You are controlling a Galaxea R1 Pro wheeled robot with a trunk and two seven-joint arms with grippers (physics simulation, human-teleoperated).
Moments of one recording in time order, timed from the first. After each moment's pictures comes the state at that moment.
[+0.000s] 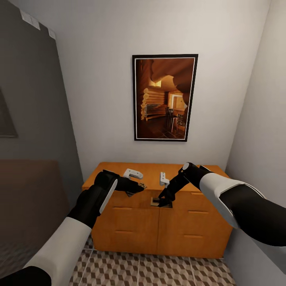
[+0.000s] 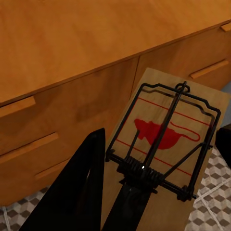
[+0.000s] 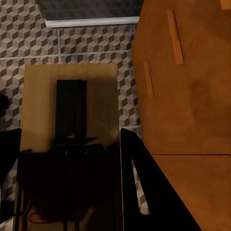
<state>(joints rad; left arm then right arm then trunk) -0.82 -0.10 -0.29 -1.11 -0.02 1.02 -0.34 -1.34 0.06 0.48 0.04 0.44 -0.04 1.18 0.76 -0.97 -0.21</state>
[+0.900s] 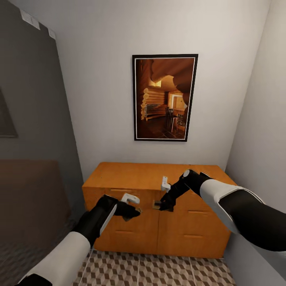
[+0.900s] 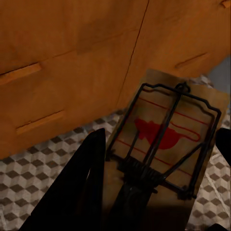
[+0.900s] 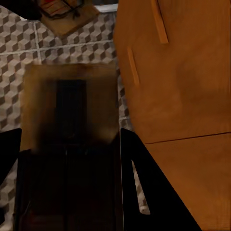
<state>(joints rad) -0.73 -0.09 -0.29 -0.78 -0.03 0.77 -0.33 -1.29 0.06 0.48 0.07 0.45 -0.04 1.04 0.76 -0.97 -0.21</state>
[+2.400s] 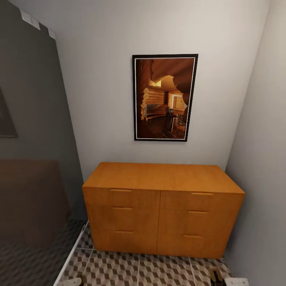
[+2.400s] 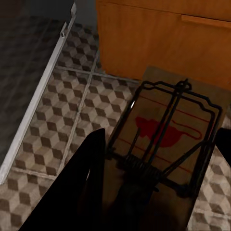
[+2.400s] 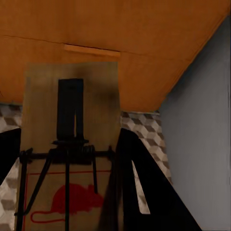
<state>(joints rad) -0.42 0.12 -0.02 0.08 0.20 -0.51 -0.09 -0.41 -0.14 0.46 0.07 -0.43 -0.61 -0.08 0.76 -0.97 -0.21</state>
